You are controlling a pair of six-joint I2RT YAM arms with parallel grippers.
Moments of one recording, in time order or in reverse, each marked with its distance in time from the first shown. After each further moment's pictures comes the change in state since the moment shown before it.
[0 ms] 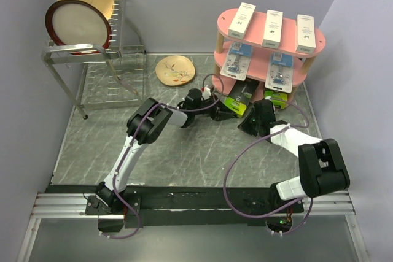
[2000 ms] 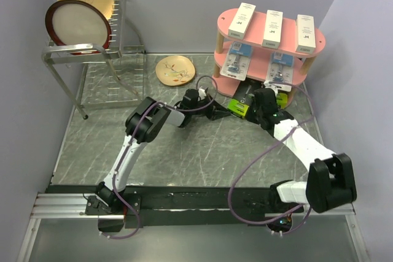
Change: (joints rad) left arm 0.027 -0.002 -0.026 -0.050 -0.068 -0.030; right arm 0.055 -0.130 0.186 -0.237 0.222 -0.264
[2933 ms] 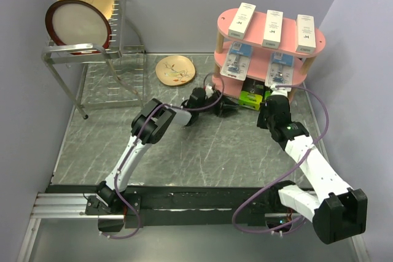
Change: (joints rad) left arm -0.039 0.074 0.148 0.022 -0.029 -0.082; right arm -0.039 -0.269 -0.055 -0.143 0.058 -0.258
